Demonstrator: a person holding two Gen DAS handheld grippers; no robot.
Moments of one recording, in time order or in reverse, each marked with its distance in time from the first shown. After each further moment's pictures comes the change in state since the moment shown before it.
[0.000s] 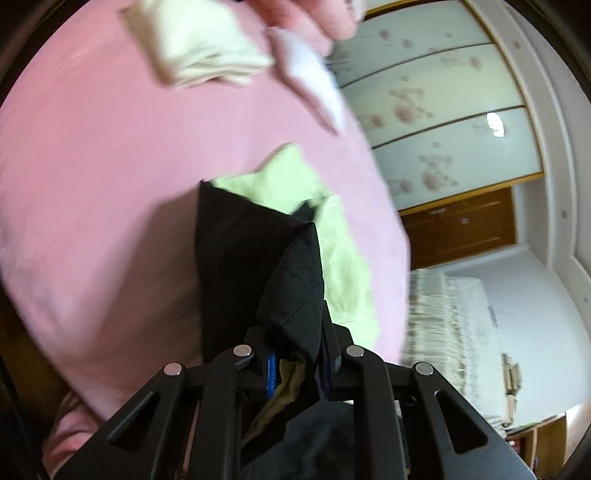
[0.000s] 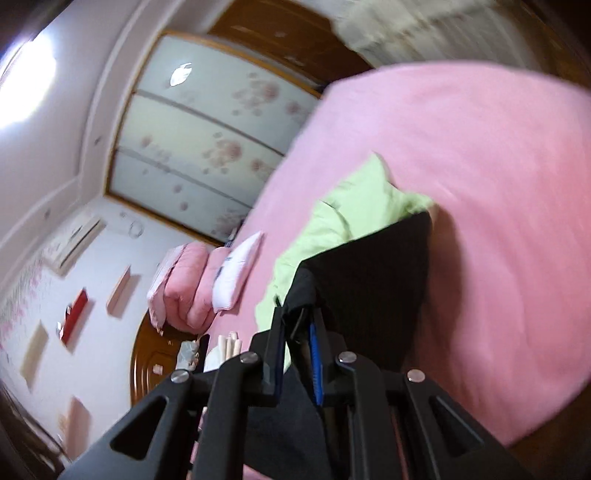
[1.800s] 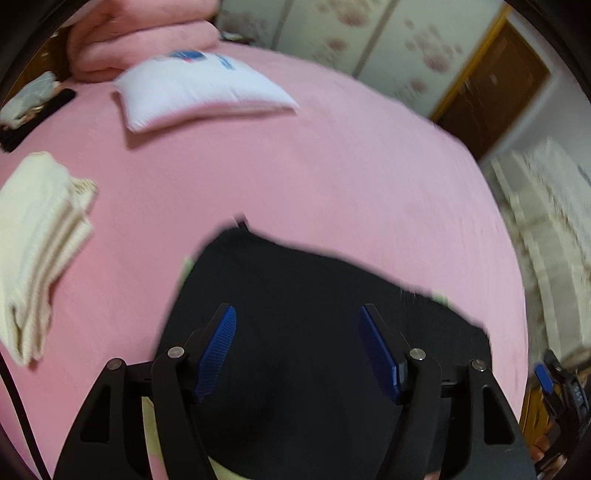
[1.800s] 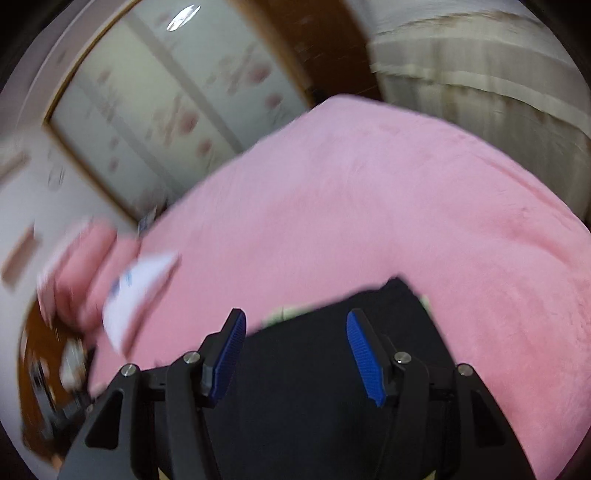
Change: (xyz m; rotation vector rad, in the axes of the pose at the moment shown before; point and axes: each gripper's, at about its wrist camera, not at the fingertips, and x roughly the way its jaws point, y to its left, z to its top) left arm 0.301 -0.178 0.159 0.615 0.196 0.431; right arm 0.286 0.059 0.192 -0.326 0.095 -0.392
